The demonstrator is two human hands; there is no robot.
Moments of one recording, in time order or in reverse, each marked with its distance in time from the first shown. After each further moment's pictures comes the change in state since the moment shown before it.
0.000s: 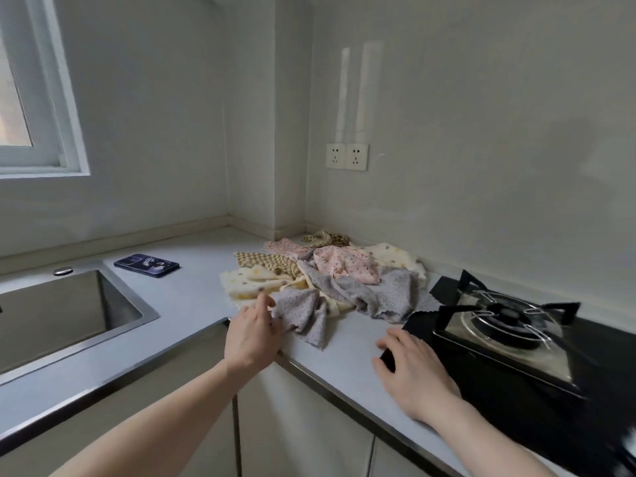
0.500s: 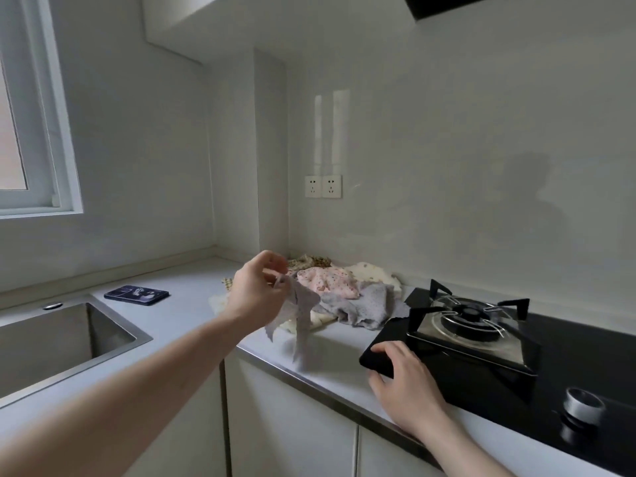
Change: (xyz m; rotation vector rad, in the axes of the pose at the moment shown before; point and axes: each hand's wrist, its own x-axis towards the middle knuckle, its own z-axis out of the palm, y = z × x) left_hand 0.001 0.090 -0.096 -0.504 0.092 0.103; right_hand -0.047 -0.004 -0.005 0.225 0.214 0.025
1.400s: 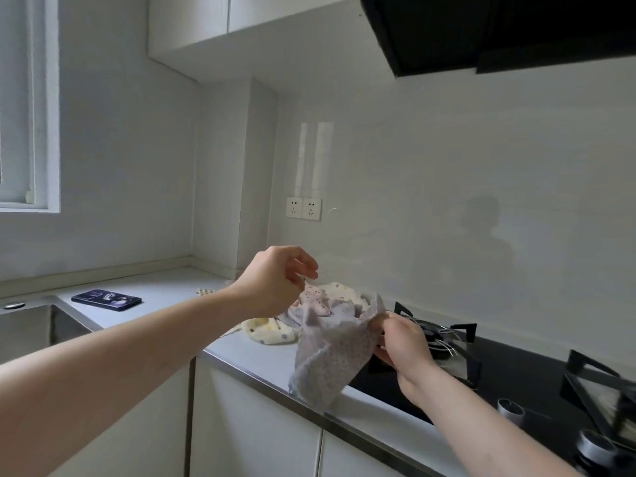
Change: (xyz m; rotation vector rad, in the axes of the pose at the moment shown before) left_hand -0.025 0.103 -0.031 0.018 -0.281 0.214; right_hand -0.007 -0.077 -0.111 0.886 0.100 0.405
